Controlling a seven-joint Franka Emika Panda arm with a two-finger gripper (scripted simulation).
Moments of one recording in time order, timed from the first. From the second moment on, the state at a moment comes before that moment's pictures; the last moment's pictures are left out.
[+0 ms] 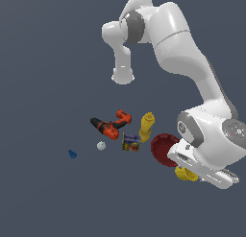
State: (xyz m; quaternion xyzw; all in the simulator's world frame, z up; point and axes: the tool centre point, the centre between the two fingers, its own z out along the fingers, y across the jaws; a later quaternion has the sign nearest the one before) arm 0.172 0.264 0.075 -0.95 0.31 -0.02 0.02
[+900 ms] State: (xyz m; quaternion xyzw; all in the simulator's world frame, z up) arm 0.154 0.247 0.105 -0.95 0.31 -0.02 0.01
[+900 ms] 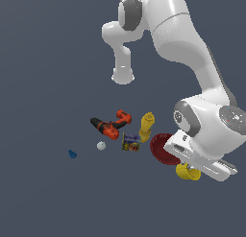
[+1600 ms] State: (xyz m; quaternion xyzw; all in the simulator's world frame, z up) arm 0.102 0.197 0.199 -0.95 0.31 -0.01 0.01
